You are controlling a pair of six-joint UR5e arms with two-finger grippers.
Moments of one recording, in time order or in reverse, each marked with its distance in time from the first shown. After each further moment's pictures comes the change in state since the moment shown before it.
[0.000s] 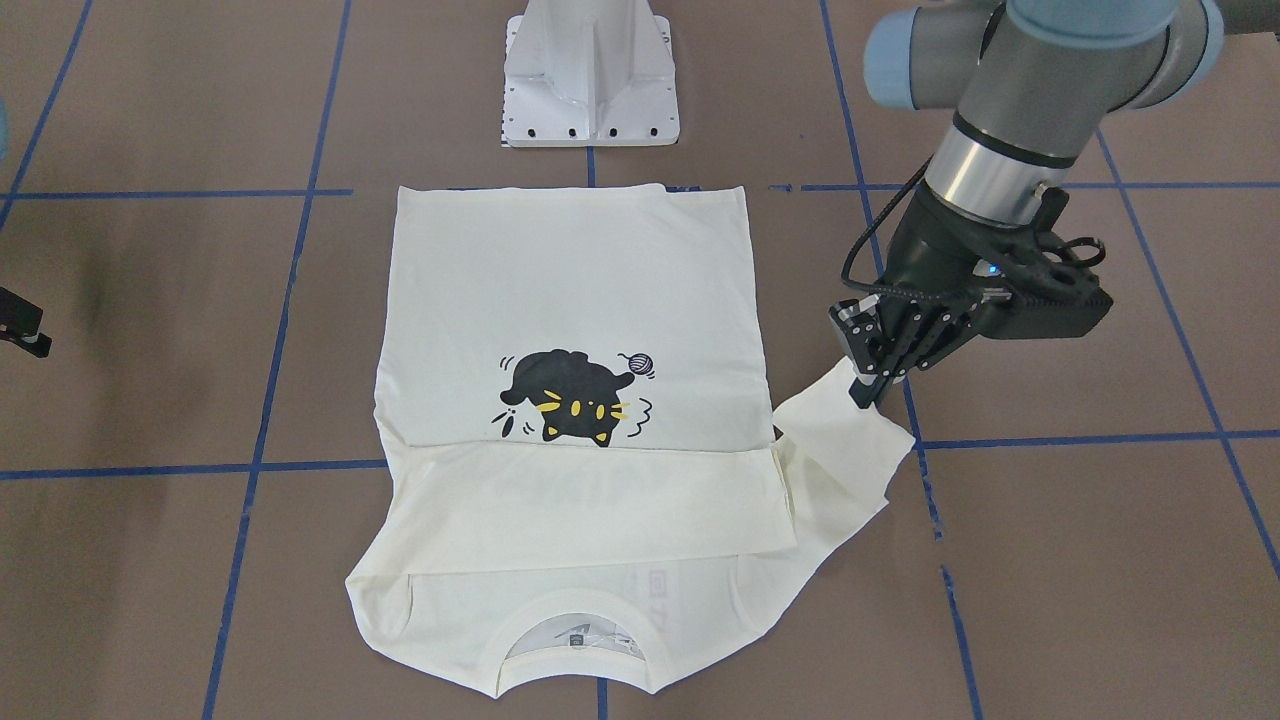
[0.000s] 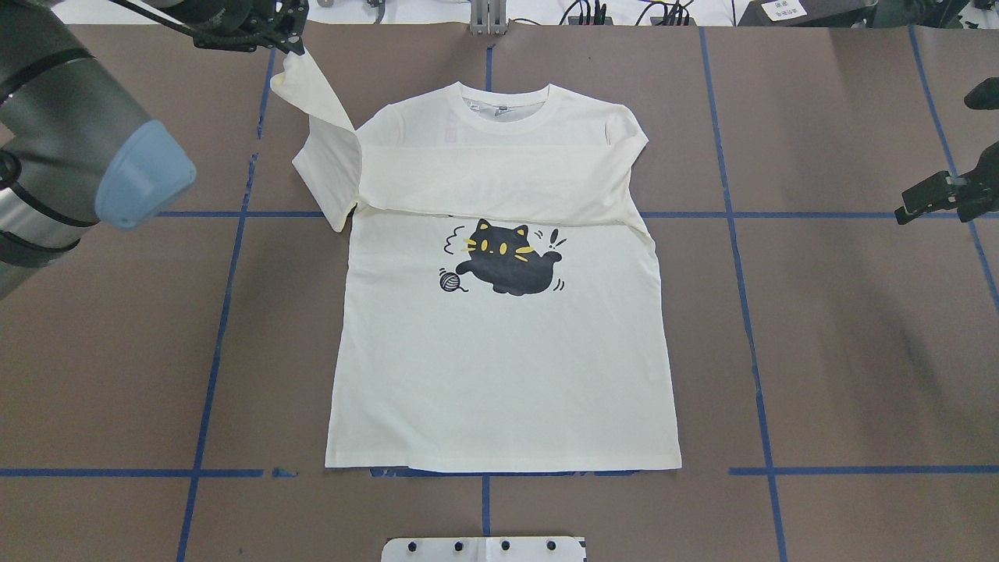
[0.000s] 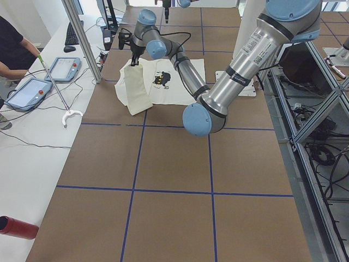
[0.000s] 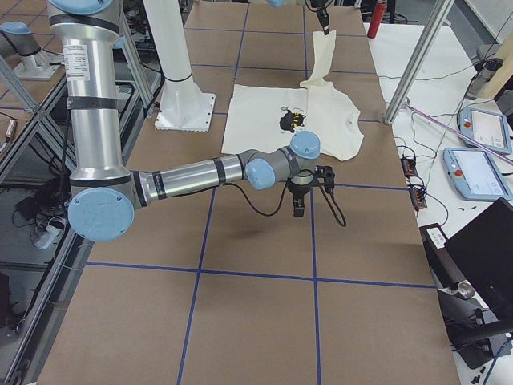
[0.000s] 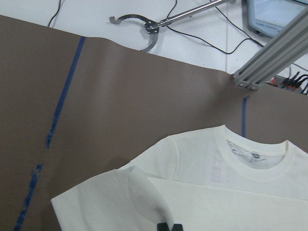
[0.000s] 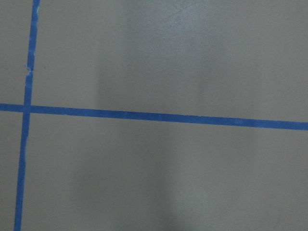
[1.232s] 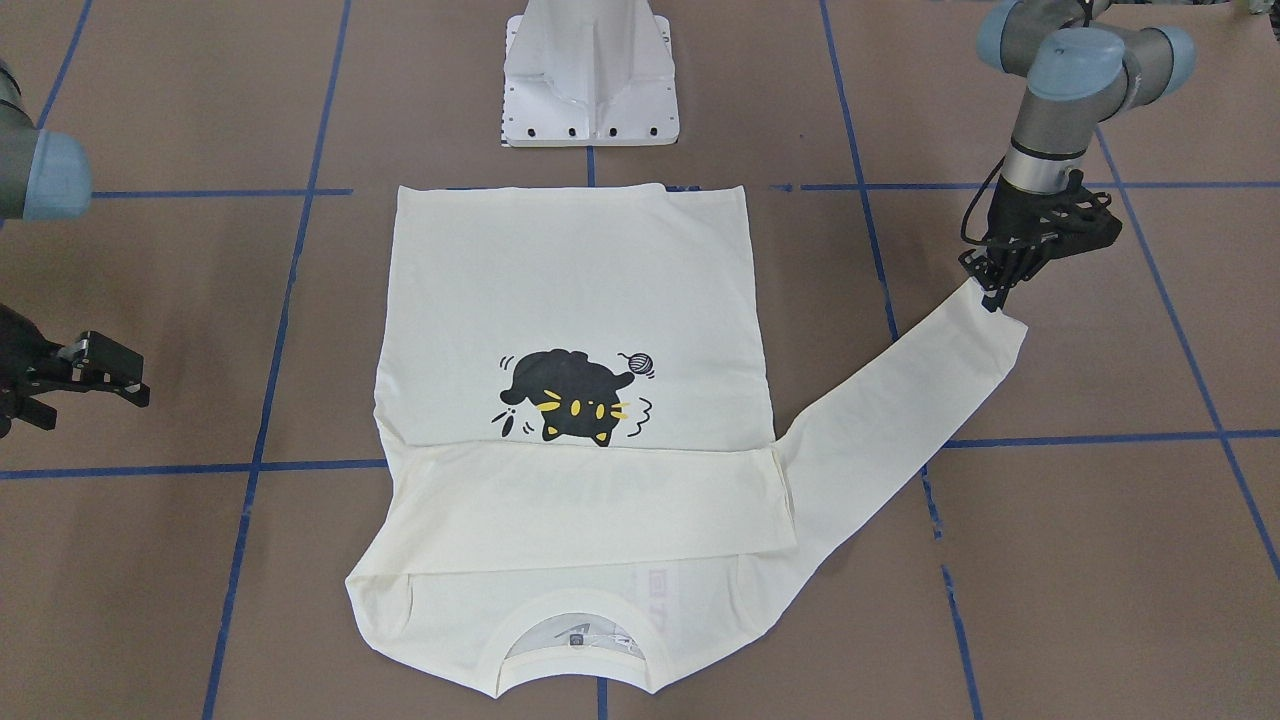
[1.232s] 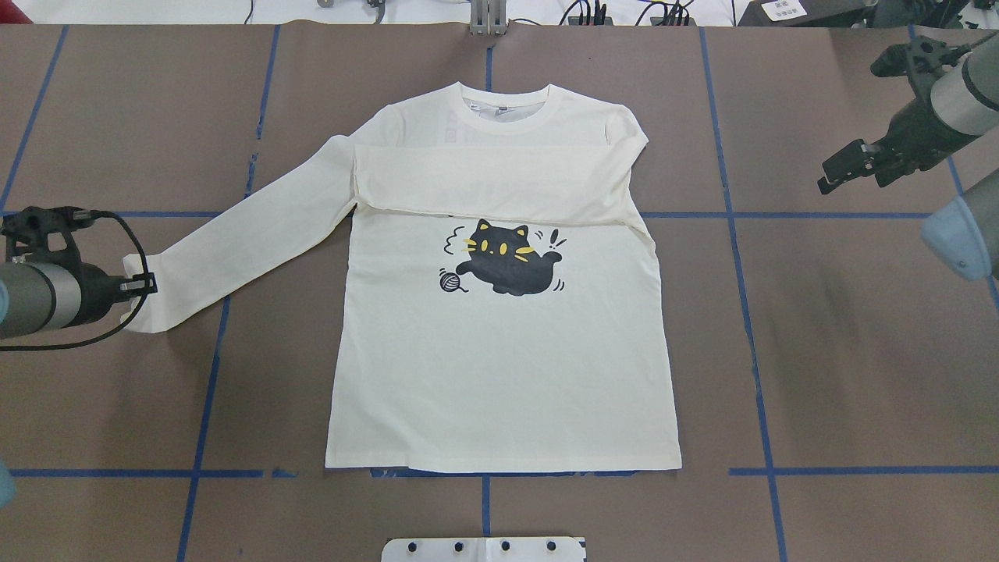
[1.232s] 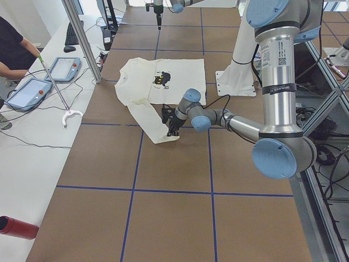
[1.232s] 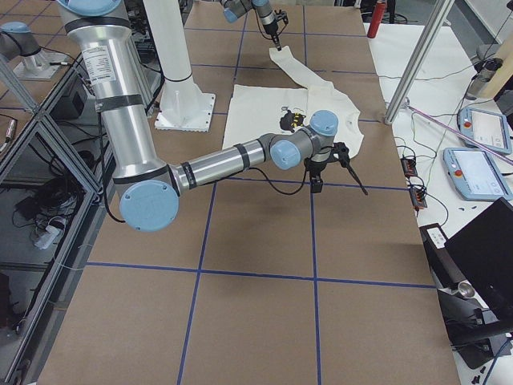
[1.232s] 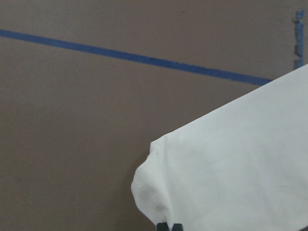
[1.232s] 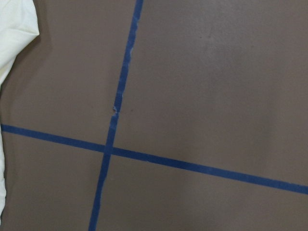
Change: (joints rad) left arm 0.315 0.757 -0.104 -0.456 0.385 -0.076; right arm -0.063 0.160 -0.071 -0.001 0.007 -0.002
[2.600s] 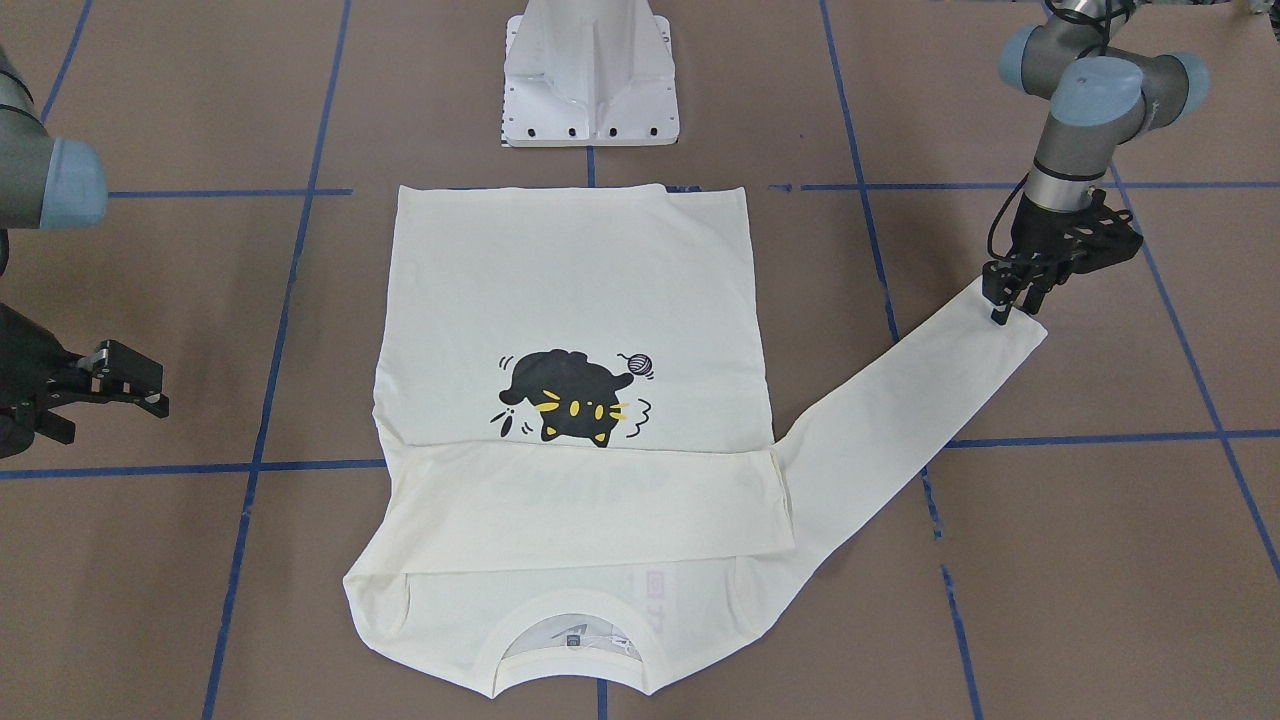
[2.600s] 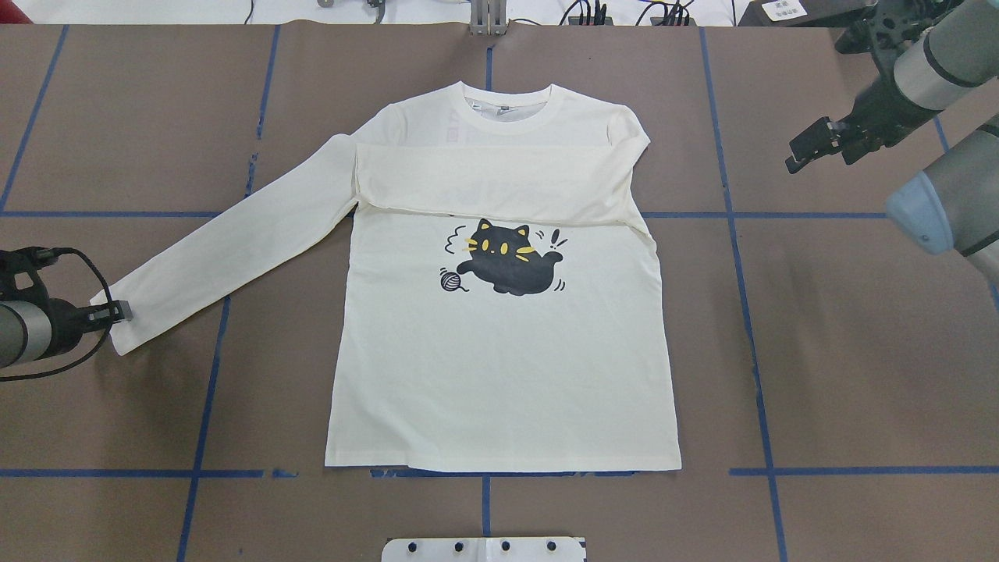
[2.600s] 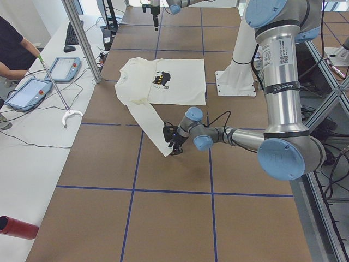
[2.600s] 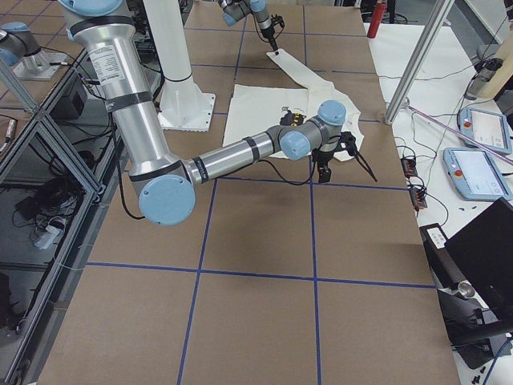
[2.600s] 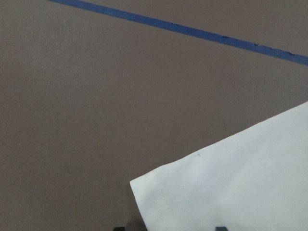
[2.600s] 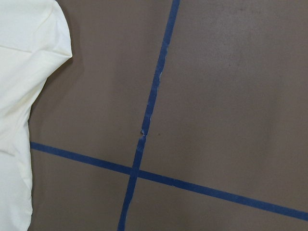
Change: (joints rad) left arm 0.059 0.118 0.182 -0.254 0.039 -0.154; right arm -0.023 0.117 -0.063 0.000 0.001 -0.008
